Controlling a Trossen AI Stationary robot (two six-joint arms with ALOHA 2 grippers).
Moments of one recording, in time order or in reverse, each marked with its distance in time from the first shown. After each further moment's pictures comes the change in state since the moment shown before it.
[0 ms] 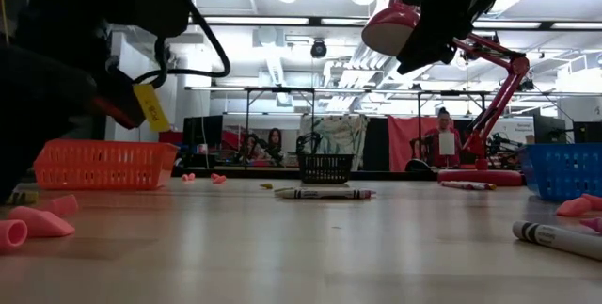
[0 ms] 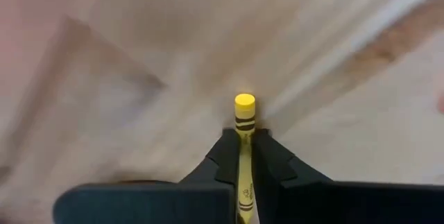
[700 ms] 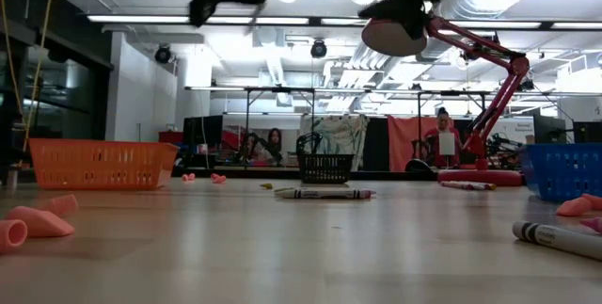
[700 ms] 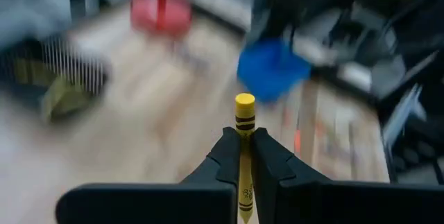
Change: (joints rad) left arm 0.335 -0.527 0.003 0.695 -0.375 0.650; right arm 0.000 0.000 0.000 0.412 -0.101 0.107
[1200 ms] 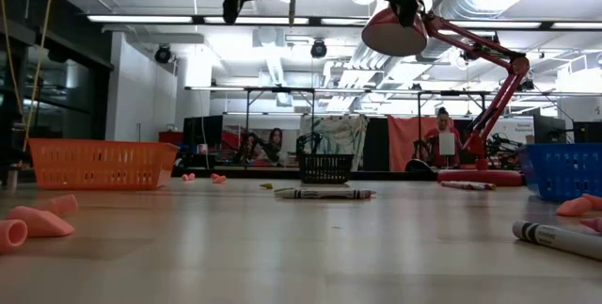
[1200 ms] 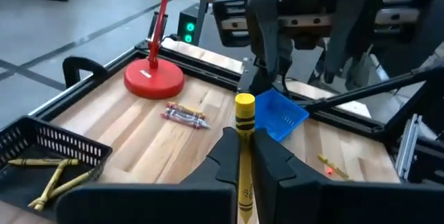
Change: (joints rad) left arm 0.091 0.083 0.001 0.241 0.077 0.180; right arm 0.005 0.000 0.000 0.117 -0.043 0.045
